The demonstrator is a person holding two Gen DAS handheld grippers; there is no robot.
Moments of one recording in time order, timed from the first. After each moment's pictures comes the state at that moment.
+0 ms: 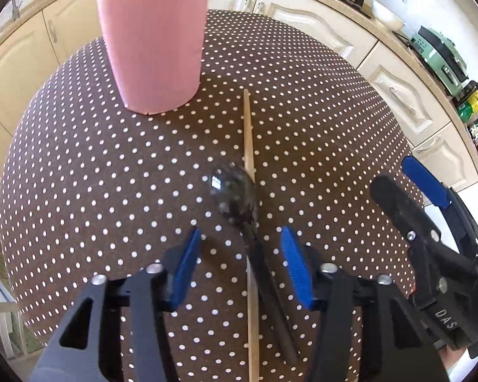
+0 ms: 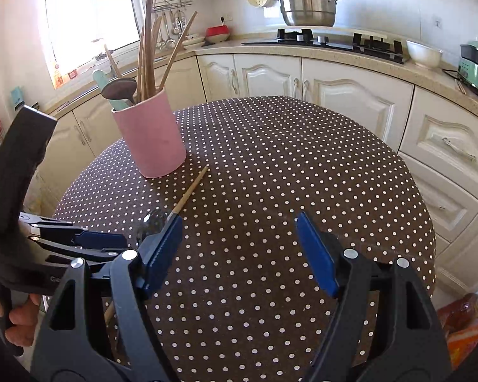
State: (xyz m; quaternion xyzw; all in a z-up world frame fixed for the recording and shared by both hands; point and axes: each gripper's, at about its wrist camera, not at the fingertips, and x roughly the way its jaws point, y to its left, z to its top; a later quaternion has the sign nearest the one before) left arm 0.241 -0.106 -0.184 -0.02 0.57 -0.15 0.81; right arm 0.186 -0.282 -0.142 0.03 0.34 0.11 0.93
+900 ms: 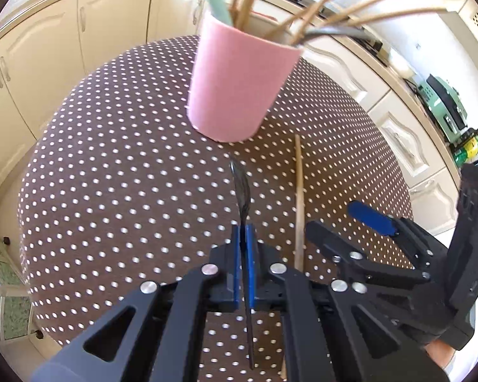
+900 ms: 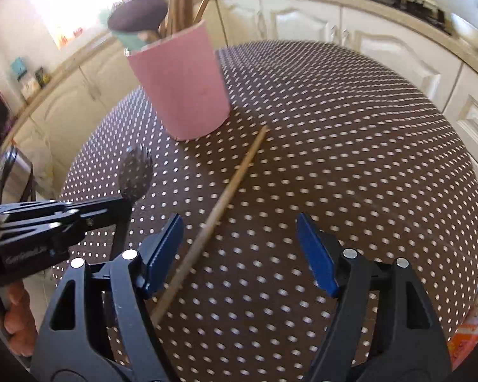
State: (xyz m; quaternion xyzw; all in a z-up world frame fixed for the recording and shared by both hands) left arm 0.239 -0.024 -0.160 -0.10 0.53 -0.12 0.84; right arm 0.241 -0.207 -0.165 0.01 0.48 0.15 0.87
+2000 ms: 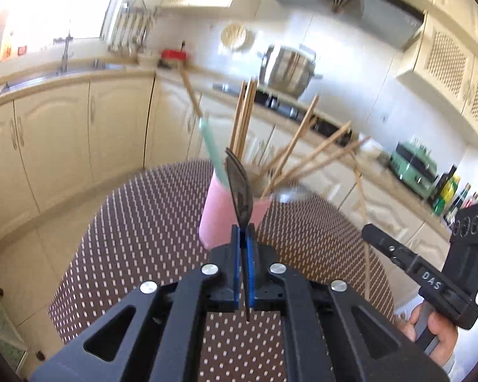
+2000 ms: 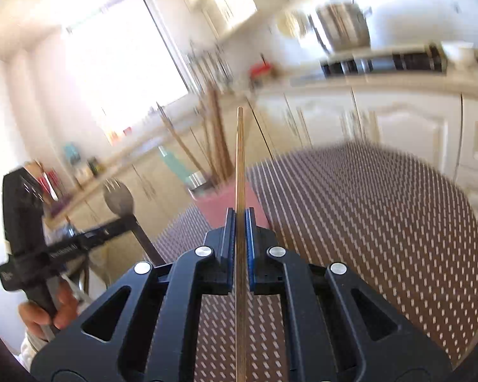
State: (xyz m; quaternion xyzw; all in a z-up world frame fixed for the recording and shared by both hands) left arm 0.193 0.024 -0.062 -0.12 0.29 -0.13 0.94; right arm 0.178 -0.284 -0.076 0.15 0.24 0.23 0.93
